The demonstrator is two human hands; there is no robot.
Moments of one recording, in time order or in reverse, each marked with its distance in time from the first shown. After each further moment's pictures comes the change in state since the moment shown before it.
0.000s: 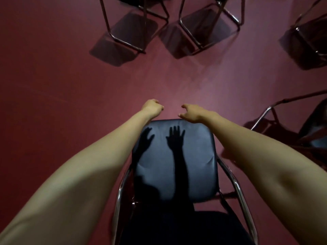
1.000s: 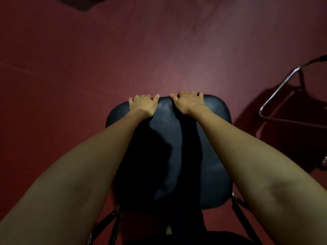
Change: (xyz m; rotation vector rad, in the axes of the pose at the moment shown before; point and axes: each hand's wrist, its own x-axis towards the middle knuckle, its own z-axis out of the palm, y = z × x) left_hand 0.156 -0.108 0.123 0.704 -0.135 -0.051; right_hand 0.146 0.061 0.124 -0.036 -0.010 0.190
